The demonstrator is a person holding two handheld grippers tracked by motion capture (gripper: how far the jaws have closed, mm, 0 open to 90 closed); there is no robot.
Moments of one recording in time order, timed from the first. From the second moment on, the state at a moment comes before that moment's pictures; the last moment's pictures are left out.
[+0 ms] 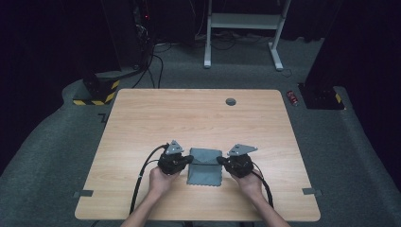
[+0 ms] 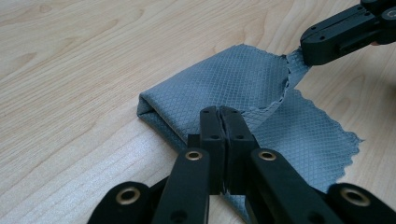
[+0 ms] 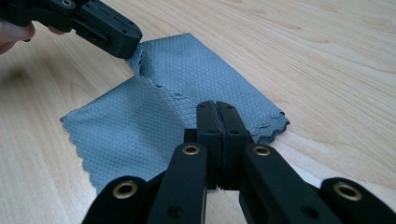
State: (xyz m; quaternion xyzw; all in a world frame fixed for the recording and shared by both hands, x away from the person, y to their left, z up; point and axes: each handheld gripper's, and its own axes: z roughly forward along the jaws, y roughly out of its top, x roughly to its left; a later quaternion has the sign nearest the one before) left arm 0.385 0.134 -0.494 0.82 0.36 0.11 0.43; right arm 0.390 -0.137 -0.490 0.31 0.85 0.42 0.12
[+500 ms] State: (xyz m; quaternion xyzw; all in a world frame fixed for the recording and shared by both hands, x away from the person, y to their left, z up) left arm 0.373 0.137 -0.495 0.82 0.36 0.11 0.44; right arm 0.377 -0.138 -0.490 0.31 0.85 0.42 0.11
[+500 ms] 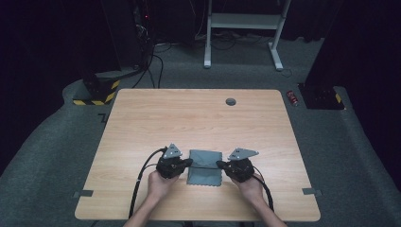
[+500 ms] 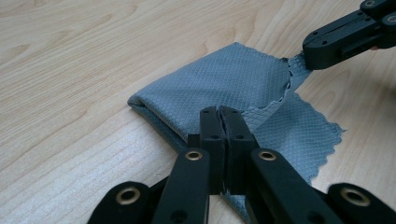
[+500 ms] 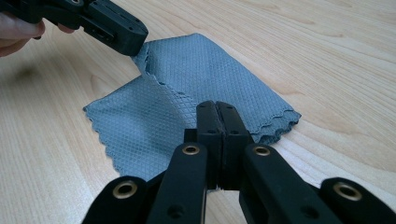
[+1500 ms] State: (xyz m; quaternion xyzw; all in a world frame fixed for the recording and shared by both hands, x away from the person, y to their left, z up) left arm 0.357 0.140 -0.502 0.82 0.36 0.10 0.44; right arm 0.359 -0.139 -0.492 0.30 0.85 0.42 0.10
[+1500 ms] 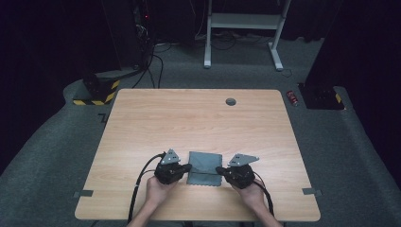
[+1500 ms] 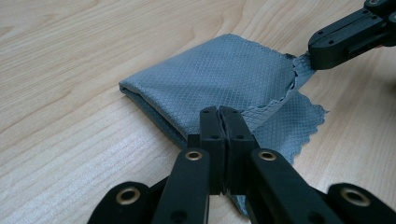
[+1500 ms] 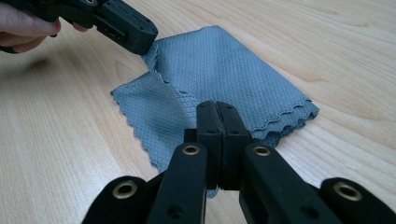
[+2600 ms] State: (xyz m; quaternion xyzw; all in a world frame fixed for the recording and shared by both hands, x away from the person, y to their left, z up) left arm 0.340 0.134 -0.520 0.84 0.35 0.09 0.41; right arm 0.342 -0.139 -0.516 0.29 0.87 0.39 0.08
